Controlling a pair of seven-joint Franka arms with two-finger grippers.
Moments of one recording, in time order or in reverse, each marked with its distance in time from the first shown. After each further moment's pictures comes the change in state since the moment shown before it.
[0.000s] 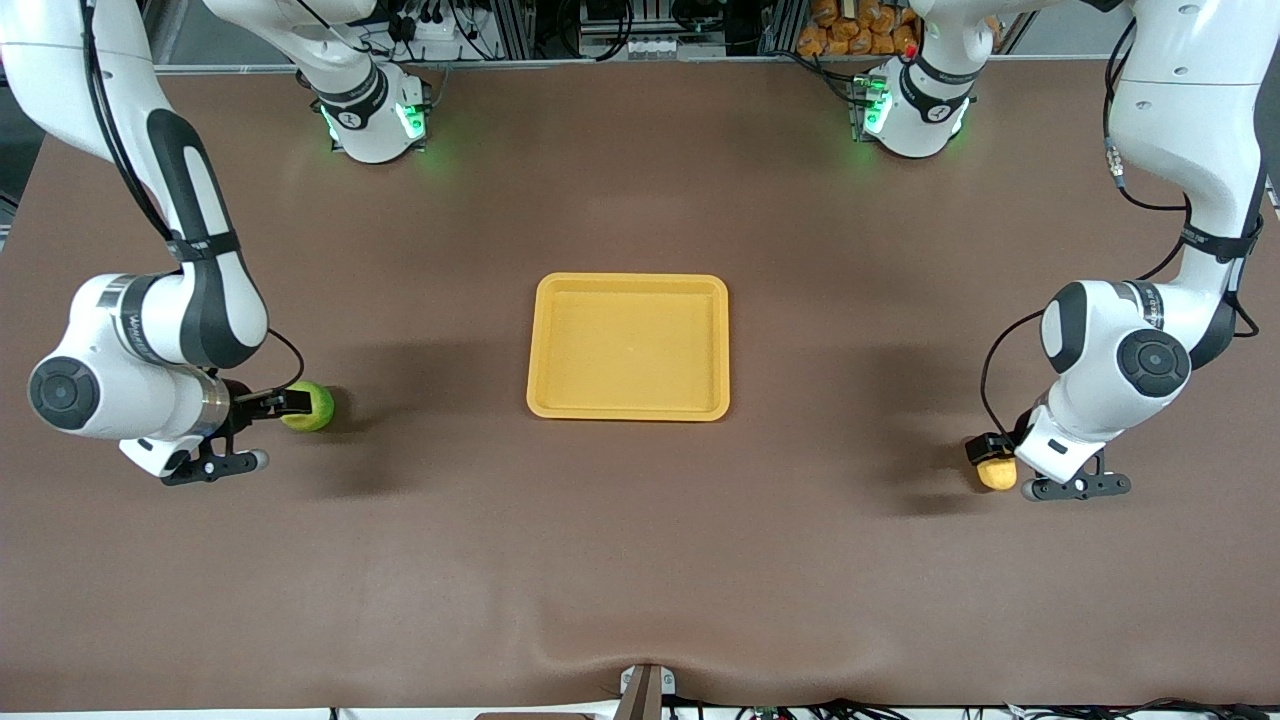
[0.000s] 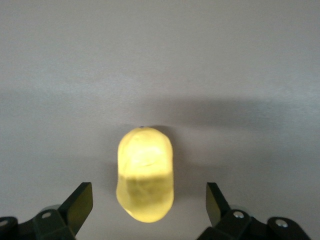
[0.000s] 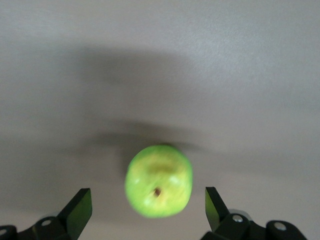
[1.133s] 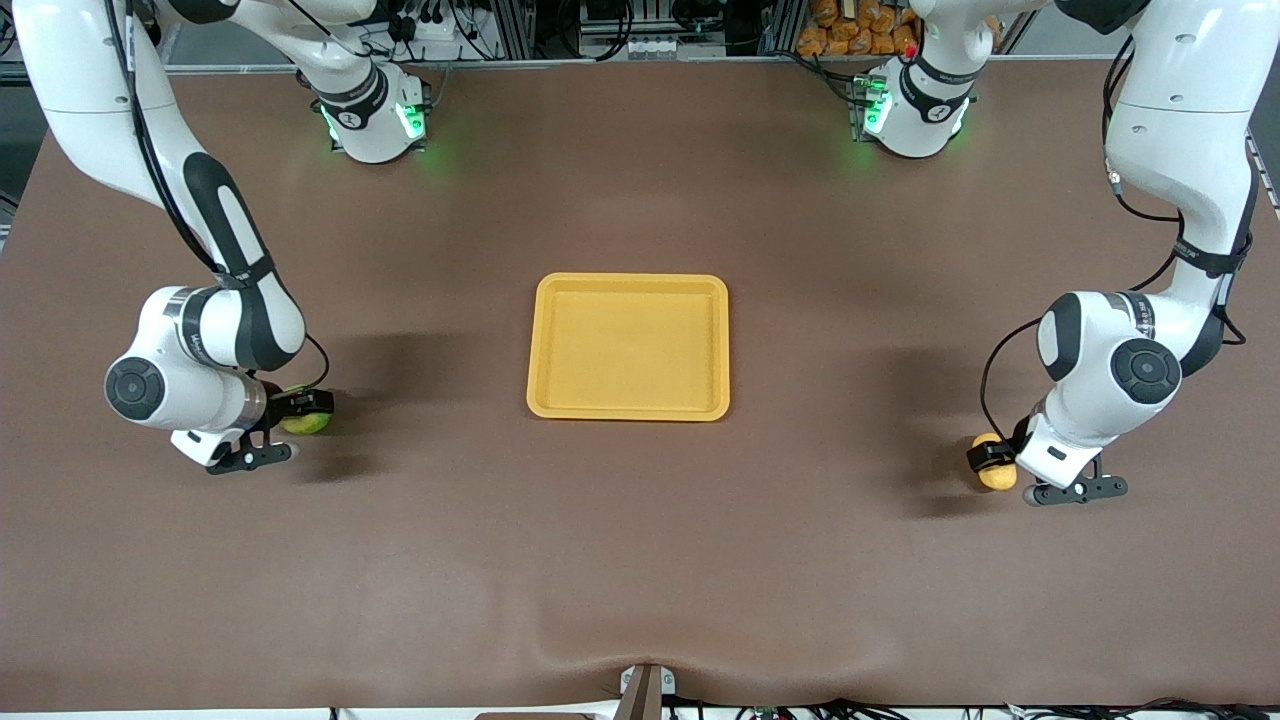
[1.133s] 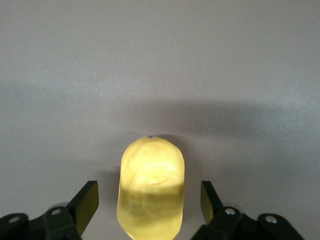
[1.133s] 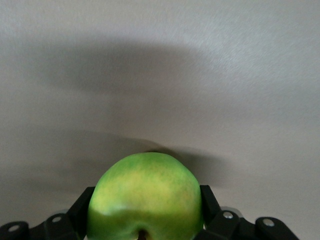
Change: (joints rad) left arm 0.013 0.052 0.002 0.005 0.003 0.068 -0.039; right arm -0.016 0.072 0.001 -0.112 0.001 0.183 -0.022
